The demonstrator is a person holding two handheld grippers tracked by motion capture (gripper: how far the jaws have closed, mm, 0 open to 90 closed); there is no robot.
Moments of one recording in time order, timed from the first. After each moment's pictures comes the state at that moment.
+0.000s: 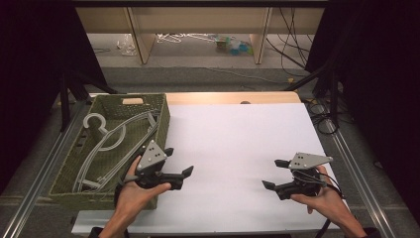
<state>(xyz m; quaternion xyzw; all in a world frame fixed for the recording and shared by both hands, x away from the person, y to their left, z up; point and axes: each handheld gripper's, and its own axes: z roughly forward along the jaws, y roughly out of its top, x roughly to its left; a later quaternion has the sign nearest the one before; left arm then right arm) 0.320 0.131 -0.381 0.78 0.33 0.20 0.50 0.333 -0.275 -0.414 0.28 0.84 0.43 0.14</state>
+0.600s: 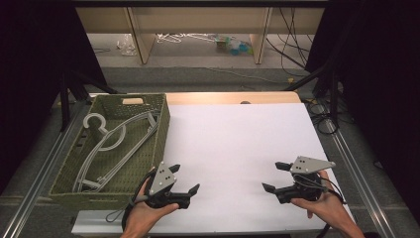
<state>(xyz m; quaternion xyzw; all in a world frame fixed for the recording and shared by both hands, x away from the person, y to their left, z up) 0.296 0.118 -0.426 0.79 0.31 0.22 0.49 0.322 -0.274 -0.415 0.29 0.84 0.44 0.15</state>
